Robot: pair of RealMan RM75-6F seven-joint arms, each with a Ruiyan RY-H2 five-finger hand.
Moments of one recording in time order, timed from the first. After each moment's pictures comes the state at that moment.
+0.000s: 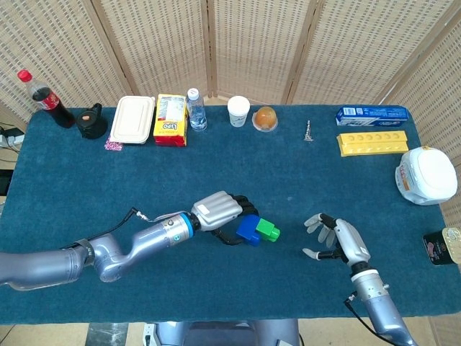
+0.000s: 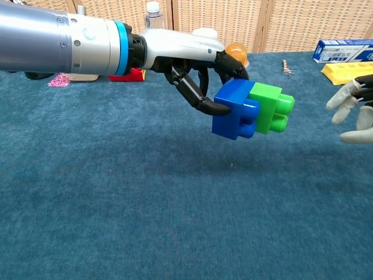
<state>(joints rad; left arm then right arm) -1.12 -1.44 -0.22 -1.56 1.35 0.54 -0.09 0.32 -1.26 0.16 -1.87 -1.21 1.08 0.22</state>
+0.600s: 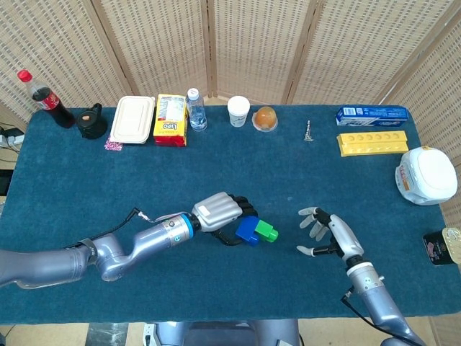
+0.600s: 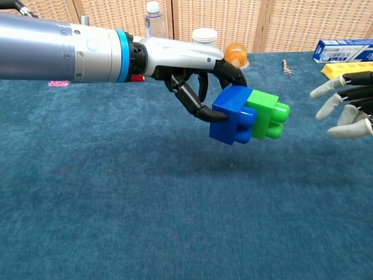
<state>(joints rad) -1.14 -1.46 -0.18 -1.52 1.40 0.58 -0.10 0.37 -1.25 0.19 -1.85 -1.16 0.99 0.32</state>
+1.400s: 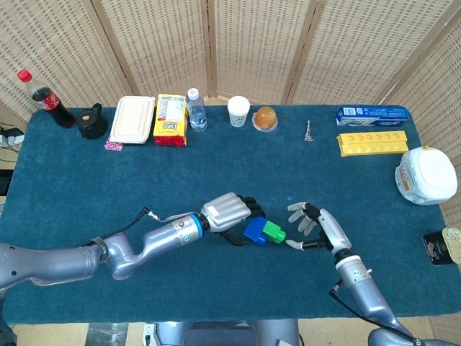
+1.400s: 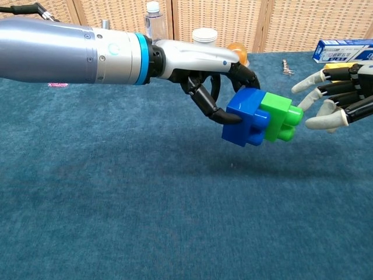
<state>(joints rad) -1.19 -1.52 -0.18 -1.48 1.35 0.58 -0.06 0.41 -1.31 0.22 -1.83 -1.13 0.97 0.34</state>
